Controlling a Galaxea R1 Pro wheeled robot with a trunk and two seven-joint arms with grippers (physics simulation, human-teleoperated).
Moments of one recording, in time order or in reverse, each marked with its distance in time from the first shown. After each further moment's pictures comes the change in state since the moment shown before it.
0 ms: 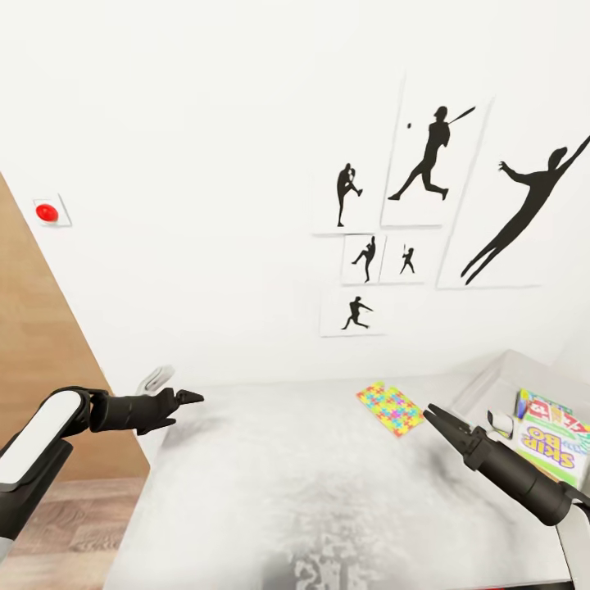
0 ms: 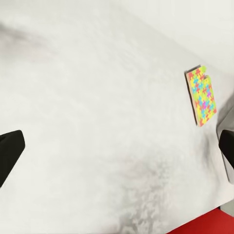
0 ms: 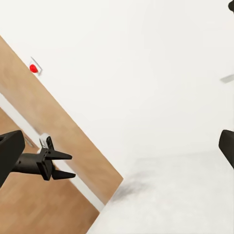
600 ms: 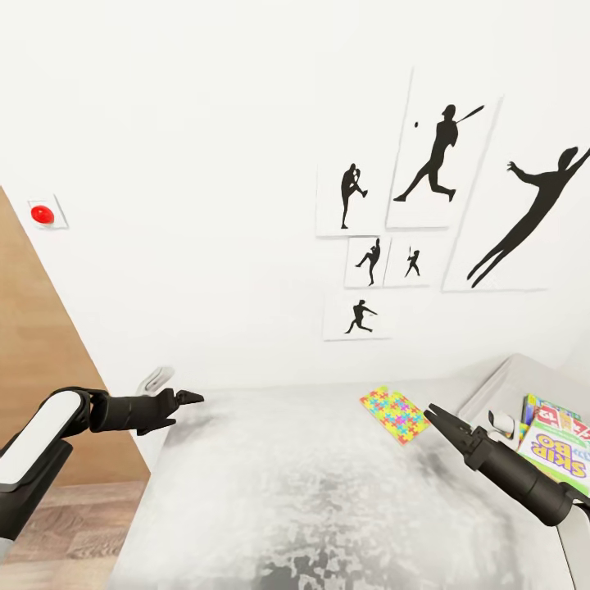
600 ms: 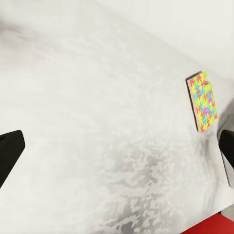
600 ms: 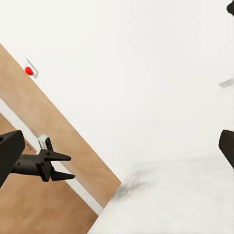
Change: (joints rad) left arm 0.002 0.000 0.000 0.000 0.000 0.000 0.000; right arm 0.000 0.001 -0.004 0.000 0.000 -0.001 -0.002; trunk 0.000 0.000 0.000
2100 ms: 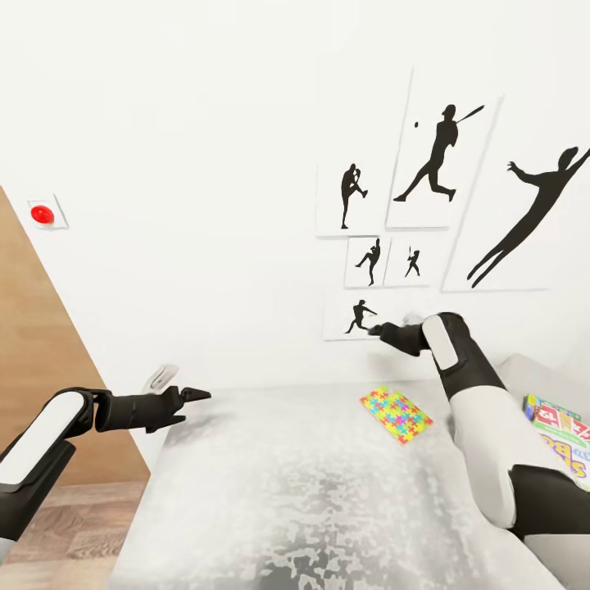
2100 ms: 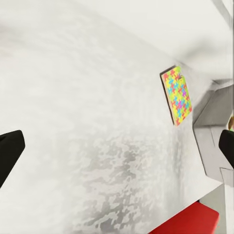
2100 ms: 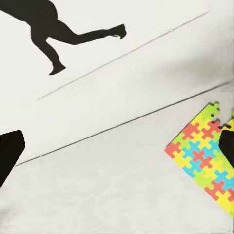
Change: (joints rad) left arm 0.000 -0.004 -0.014 -0.001 0.007 0.000 -0.096; right arm -0.903 0.056 0.358 0.792 0.001 0.282 -1.305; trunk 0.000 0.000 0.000
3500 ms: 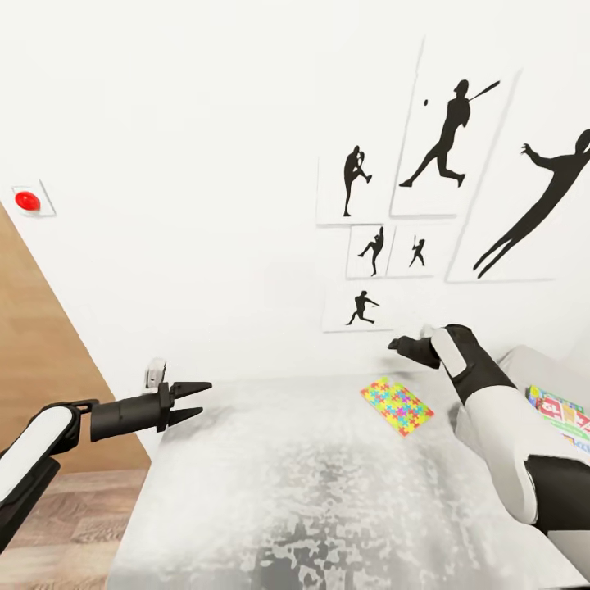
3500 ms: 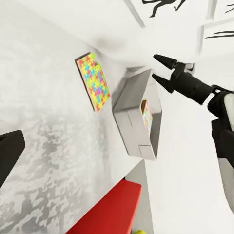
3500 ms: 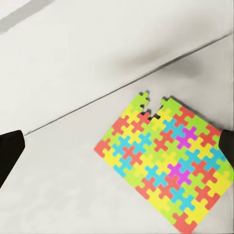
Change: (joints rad) left arm 0.066 0.044 0.009 -0.004 0.010 -0.001 -0.463; right arm -0.022 -0.087 0.081 0.182 0.004 -0.130 -0.031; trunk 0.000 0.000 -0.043
